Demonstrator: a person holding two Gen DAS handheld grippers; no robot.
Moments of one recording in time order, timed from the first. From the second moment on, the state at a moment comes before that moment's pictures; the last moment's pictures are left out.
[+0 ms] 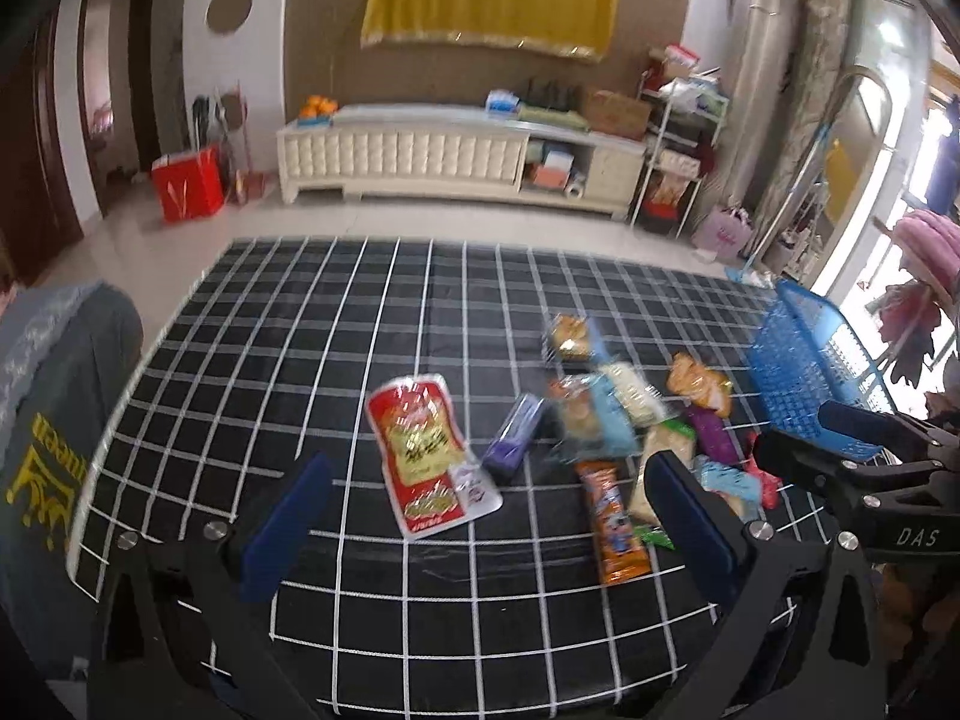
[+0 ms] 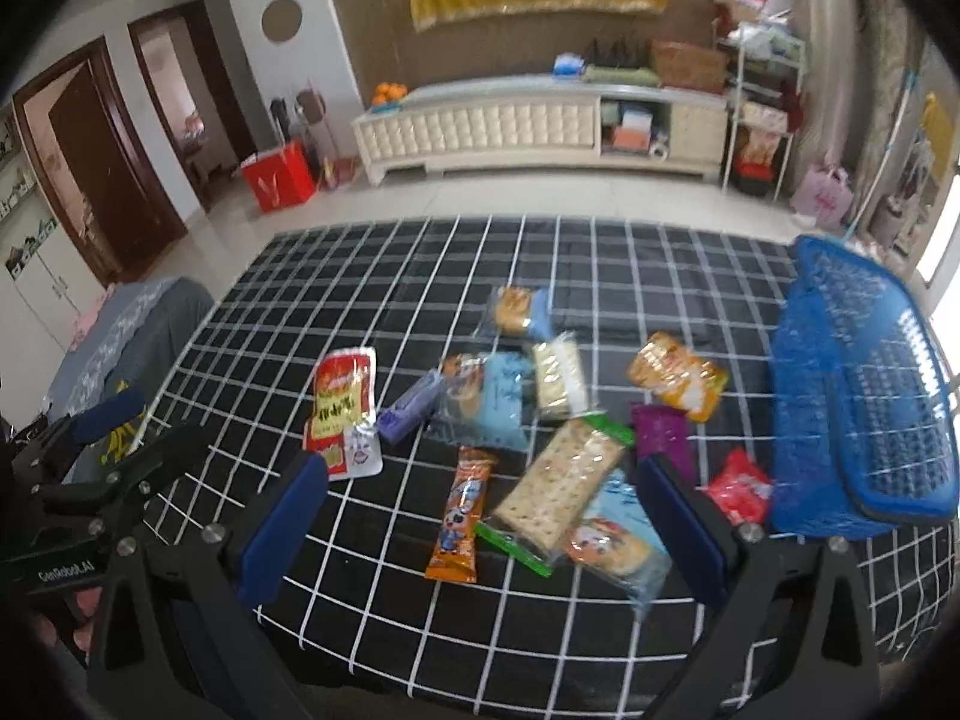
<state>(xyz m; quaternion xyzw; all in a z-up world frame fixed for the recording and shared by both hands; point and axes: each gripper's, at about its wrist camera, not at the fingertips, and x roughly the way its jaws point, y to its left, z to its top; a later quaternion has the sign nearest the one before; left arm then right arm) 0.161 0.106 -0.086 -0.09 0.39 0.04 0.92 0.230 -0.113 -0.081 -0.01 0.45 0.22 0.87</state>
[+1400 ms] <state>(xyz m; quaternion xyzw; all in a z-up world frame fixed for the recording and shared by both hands) 0.187 0.151 -0.194 -0.13 0.49 0.06 0.86 0.258 -0.040 -0.211 -0.12 0.55 0.21 0.80</state>
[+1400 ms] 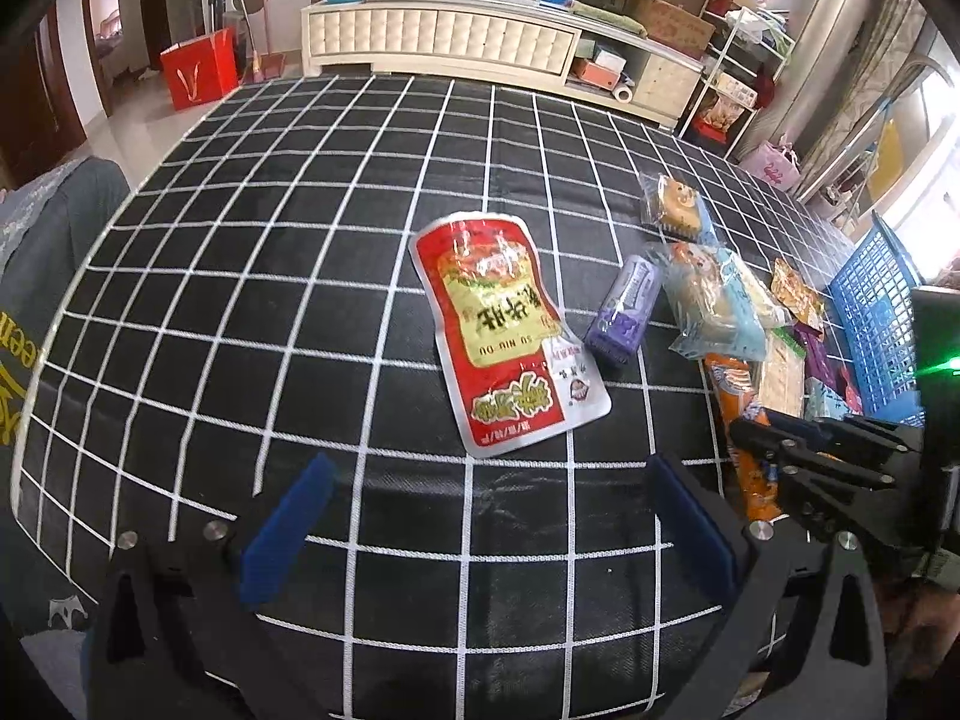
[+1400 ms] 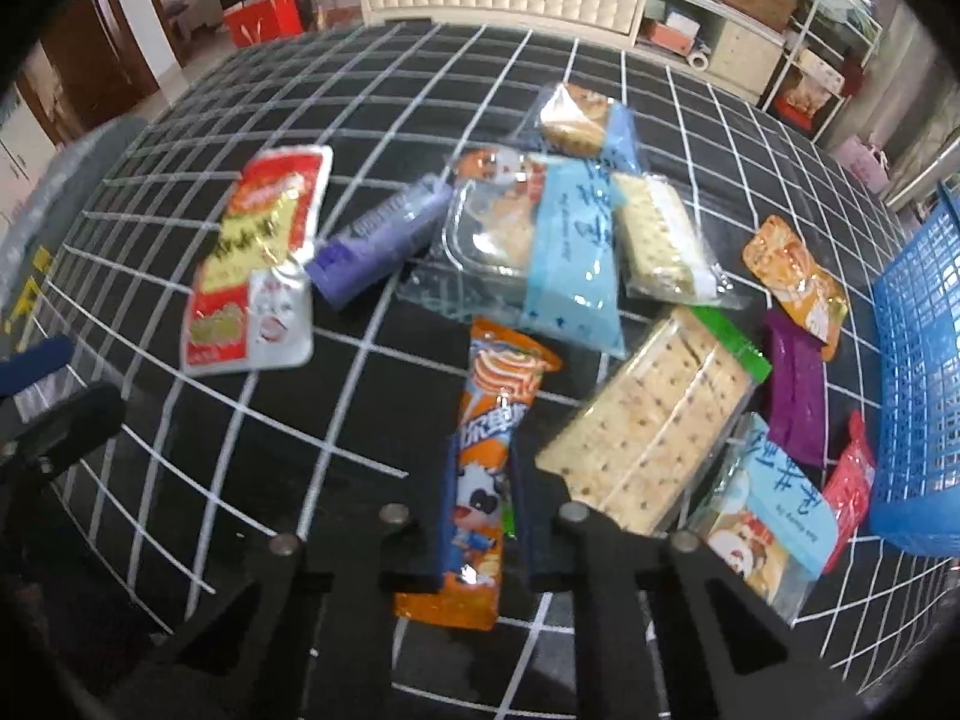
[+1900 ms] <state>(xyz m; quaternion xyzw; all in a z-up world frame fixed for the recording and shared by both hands) 0.253 0.158 -0.195 -0.13 0.52 0.05 0.84 0.276 -0.047 -0.178 -0.05 0.53 0.25 0.81</state>
